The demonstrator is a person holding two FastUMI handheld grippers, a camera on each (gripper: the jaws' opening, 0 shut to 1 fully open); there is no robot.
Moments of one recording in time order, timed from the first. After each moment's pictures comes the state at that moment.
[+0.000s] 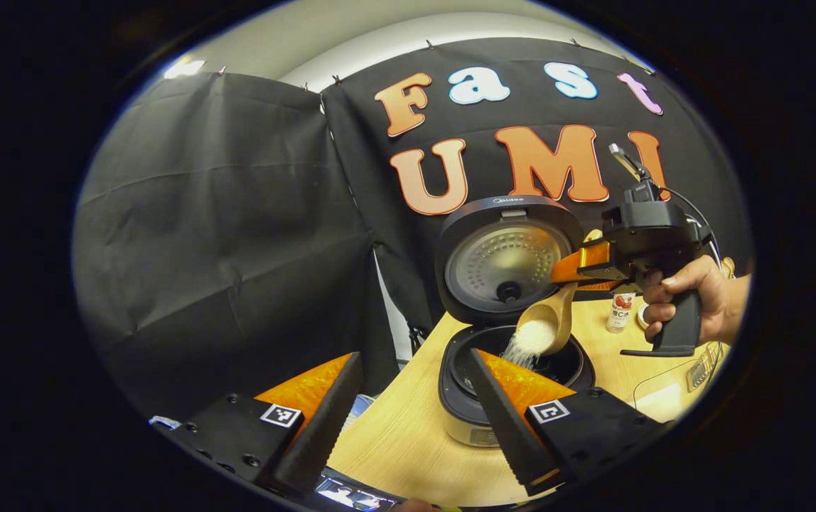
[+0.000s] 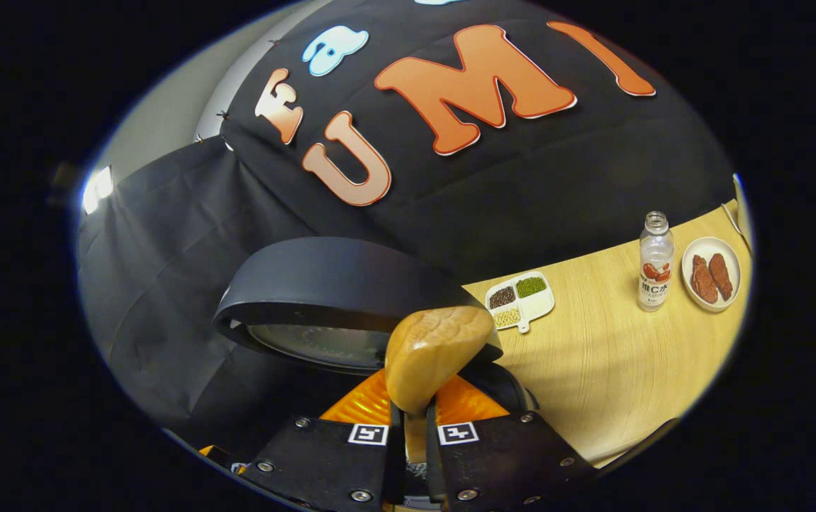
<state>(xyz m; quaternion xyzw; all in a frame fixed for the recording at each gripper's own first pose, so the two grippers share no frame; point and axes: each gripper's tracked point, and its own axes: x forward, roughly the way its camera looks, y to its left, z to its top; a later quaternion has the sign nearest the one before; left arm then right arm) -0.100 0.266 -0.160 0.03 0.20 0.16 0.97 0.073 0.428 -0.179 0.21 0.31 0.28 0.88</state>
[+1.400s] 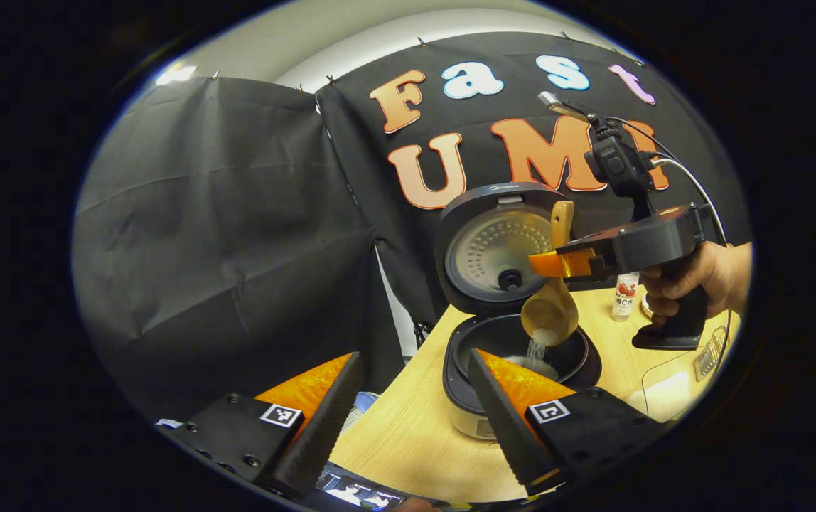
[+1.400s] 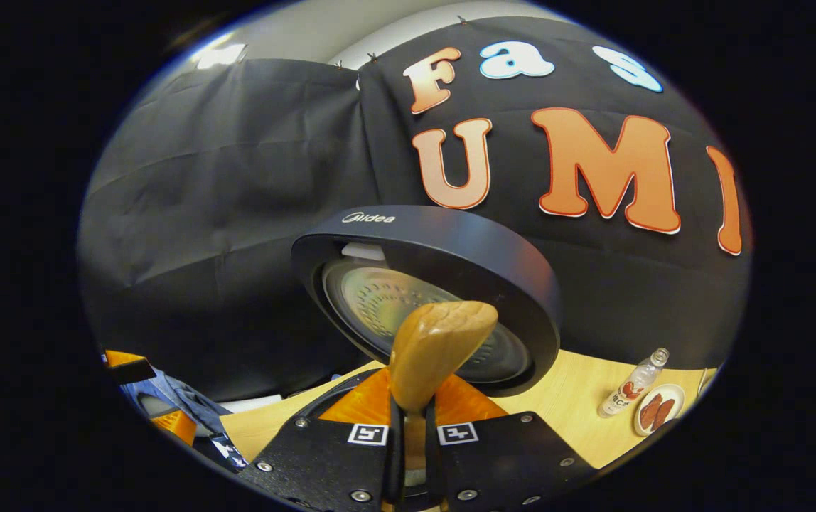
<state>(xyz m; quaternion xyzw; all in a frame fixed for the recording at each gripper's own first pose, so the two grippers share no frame) -0.106 0.262 -0.169 0.05 0.20 0.16 0.96 0.045 0.460 -0.162 -0.05 0.18 0.39 0.90</state>
